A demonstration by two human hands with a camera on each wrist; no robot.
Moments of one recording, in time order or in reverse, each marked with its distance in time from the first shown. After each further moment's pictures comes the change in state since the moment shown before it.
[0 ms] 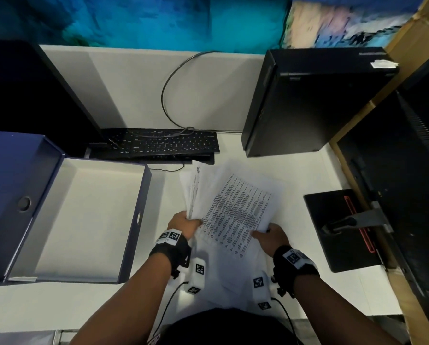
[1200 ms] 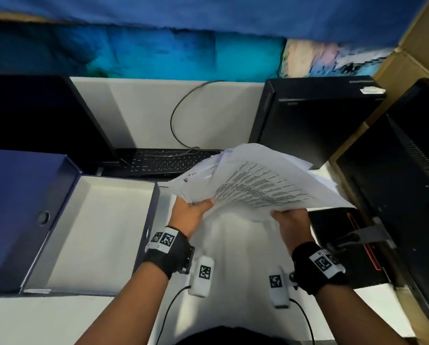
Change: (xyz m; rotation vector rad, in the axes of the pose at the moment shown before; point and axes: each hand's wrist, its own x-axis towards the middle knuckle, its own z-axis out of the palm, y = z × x) left_hand -0.077 0.081 -0.059 -0.705 0.006 0.569; right_hand -0.054 -0.080 -0.052 0.604 0.170 -0.595
